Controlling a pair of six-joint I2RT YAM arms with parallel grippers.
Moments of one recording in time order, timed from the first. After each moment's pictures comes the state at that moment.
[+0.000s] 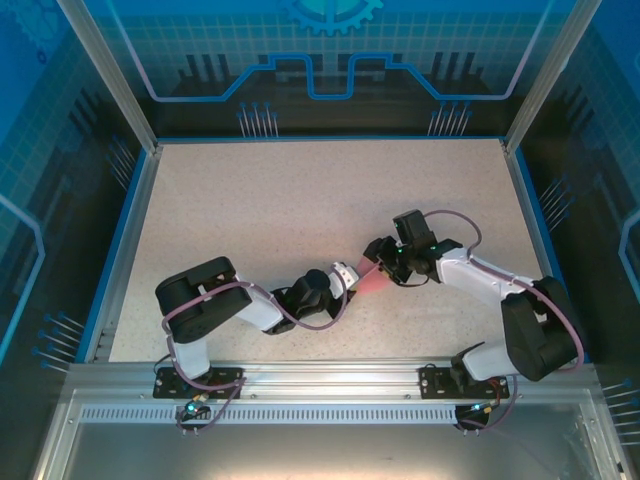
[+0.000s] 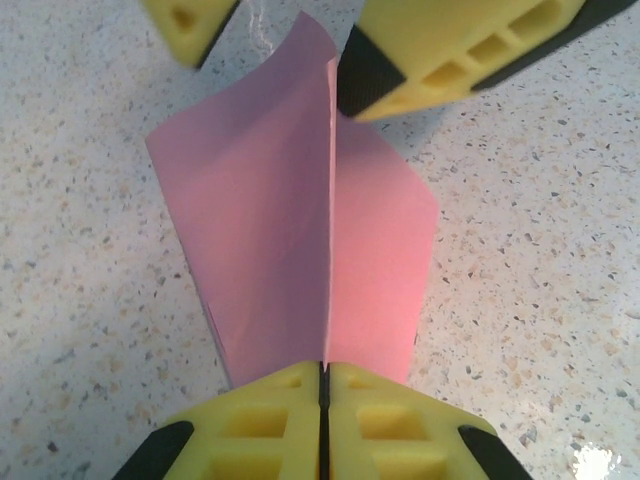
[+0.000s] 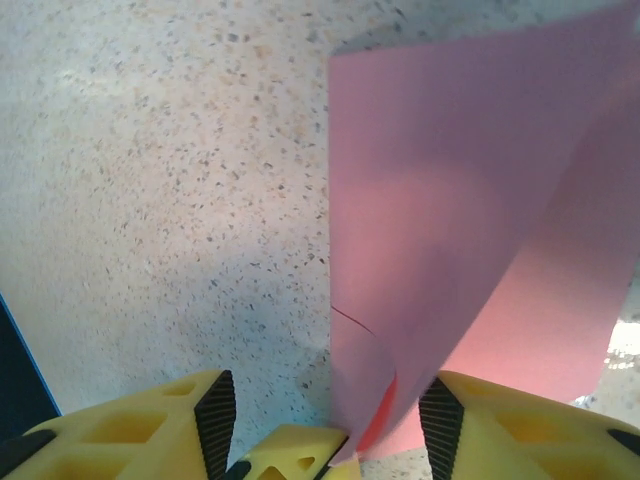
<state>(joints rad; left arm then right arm) -0.94 1.83 0.56 0.79 -0.05 -0.02 0.42 1.40 0.75 -0.32 -0.27 1.06</state>
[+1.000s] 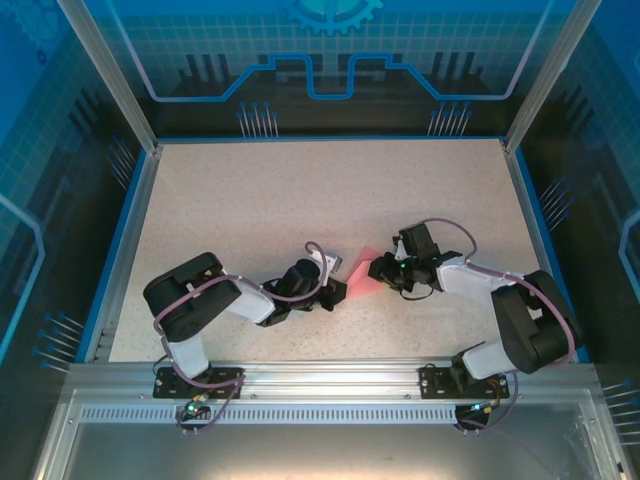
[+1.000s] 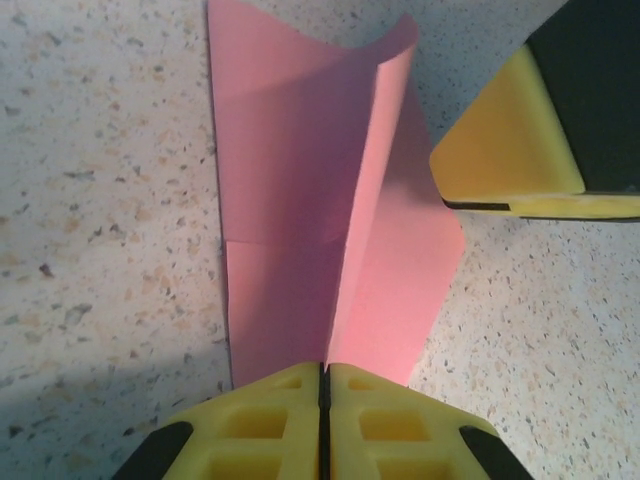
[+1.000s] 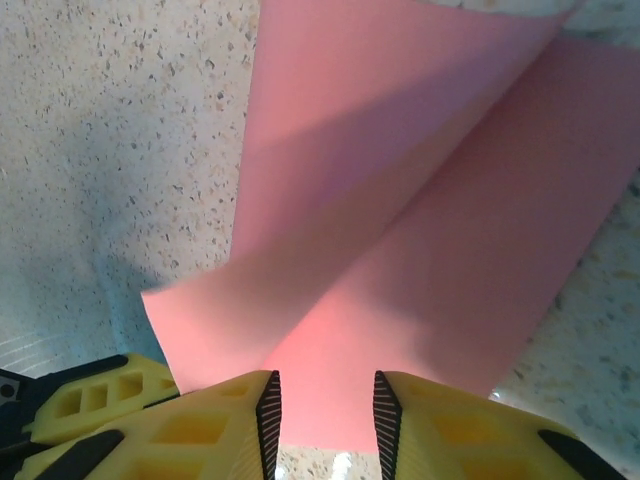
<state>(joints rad) -0.83 1.78 0.54 0.68 0.15 -0.54 0.39 1.46 0.62 -0.18 -0.41 0.80</state>
